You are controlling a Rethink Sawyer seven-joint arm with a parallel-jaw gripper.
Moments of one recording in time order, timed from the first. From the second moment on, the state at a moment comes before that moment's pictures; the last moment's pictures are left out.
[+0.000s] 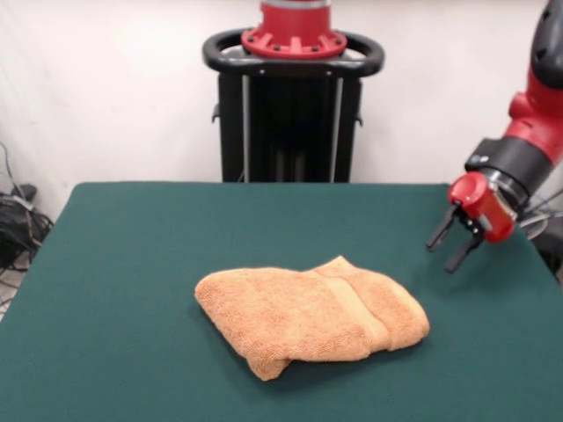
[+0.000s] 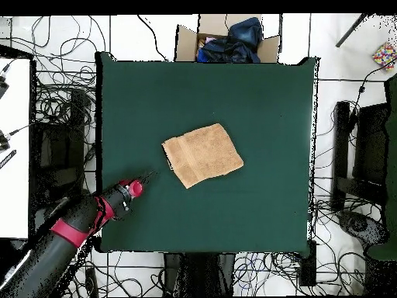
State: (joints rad) arm 0.98 0.18 -0.92 1.41 0.19 0.29 2.16
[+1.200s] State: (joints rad) arm 0.98 0.39 -1.03 1.29 0.20 0.50 2.16
